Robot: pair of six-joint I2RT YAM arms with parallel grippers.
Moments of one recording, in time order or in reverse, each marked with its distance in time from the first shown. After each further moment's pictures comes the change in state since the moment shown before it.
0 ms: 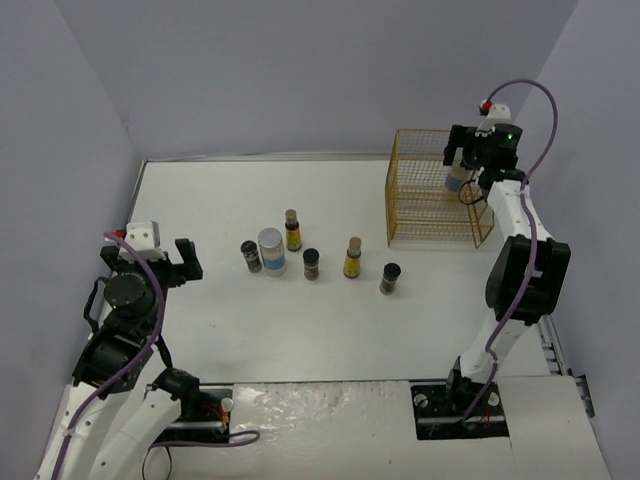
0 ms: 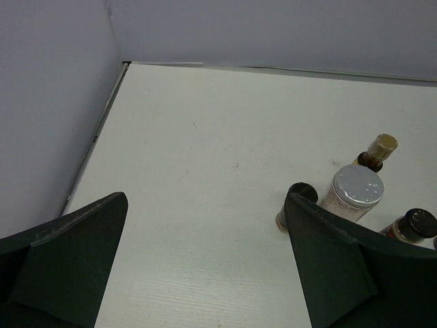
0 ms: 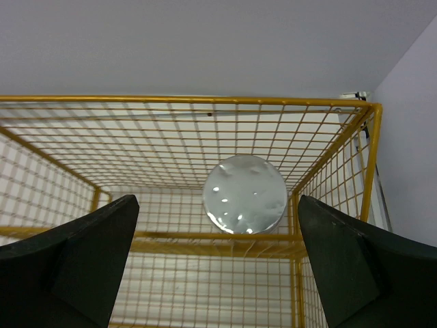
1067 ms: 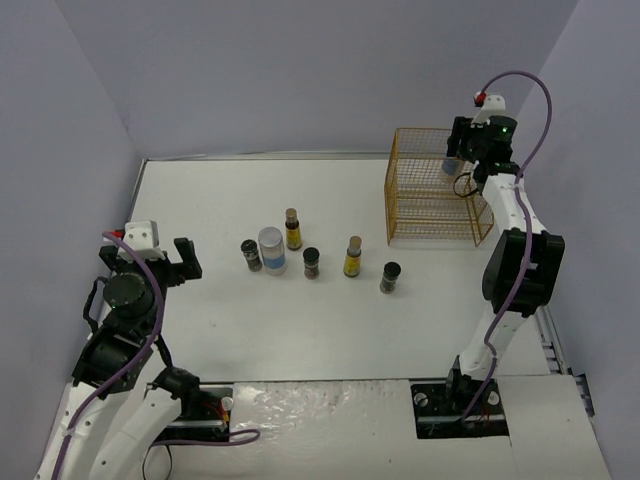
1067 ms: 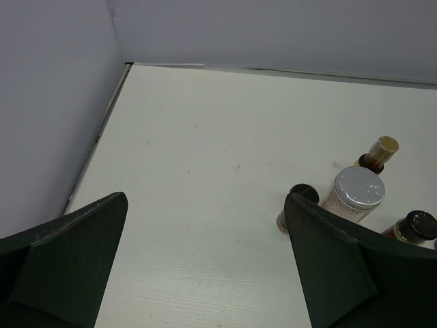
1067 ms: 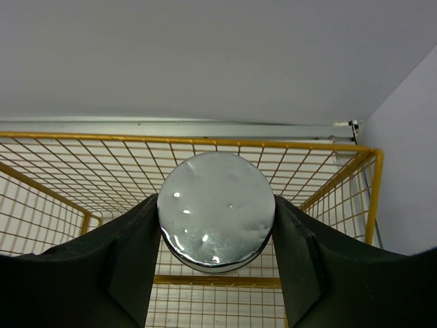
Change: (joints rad) left arm 0.000 -0.006 0.000 0.000 -0.006 0.000; right arm 0.021 0.036 0.089 0.008 0.028 -0.024
